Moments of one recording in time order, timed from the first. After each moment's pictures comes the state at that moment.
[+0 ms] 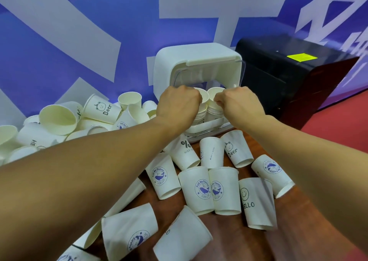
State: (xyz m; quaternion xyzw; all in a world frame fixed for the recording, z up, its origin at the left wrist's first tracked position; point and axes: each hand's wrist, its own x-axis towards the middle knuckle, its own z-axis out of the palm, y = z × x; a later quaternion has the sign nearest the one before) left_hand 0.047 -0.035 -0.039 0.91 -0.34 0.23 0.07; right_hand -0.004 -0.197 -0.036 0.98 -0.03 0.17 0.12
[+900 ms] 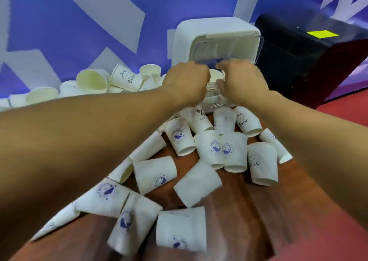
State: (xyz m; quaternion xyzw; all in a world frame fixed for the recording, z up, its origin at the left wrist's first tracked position) left_hand 0.009 0.007 -0.021 0.93 -0.32 0.17 0.04; right_hand -0.031 -0.139 -0.017 0.98 -0.03 0.18 0.02
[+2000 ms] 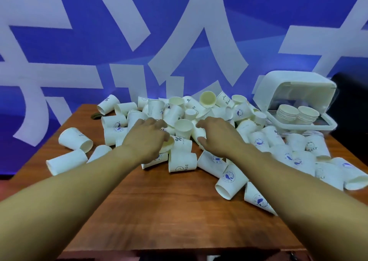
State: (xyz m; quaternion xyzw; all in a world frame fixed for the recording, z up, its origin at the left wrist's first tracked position) left_hand -0.188 0.377 -0.020 0.97 -0.17 0.07 -0.12; right_hand -0.161 0.157 -0.011 0.97 0.21 0.07 -0.06
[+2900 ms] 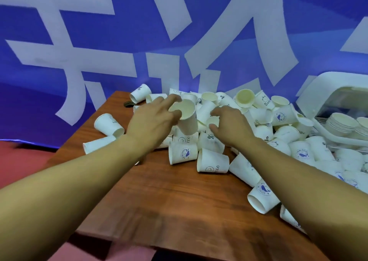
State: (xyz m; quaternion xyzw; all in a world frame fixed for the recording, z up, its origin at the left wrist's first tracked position) left_hand -0.189 0.440 -0.011 0.94 -0.15 0.28 -0.11; right_hand -0.111 0.222 -0.025 0.97 0.20 0.09 -0.13
